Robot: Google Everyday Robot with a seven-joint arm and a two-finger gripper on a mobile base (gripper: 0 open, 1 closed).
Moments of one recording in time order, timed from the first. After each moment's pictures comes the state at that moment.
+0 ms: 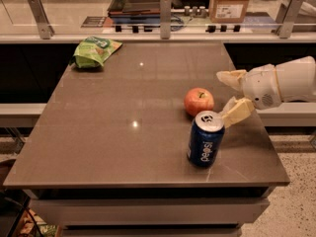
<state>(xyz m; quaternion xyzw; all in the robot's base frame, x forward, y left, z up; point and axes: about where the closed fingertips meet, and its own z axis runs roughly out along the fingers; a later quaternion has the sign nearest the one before) 0.540 -0.148 0.867 -0.53 0.70 0.25 0.41</state>
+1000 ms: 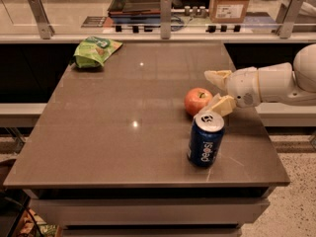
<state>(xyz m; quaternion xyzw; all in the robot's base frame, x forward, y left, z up) 0.573 -0.120 0.853 -0.50 0.68 0.29 0.44</state>
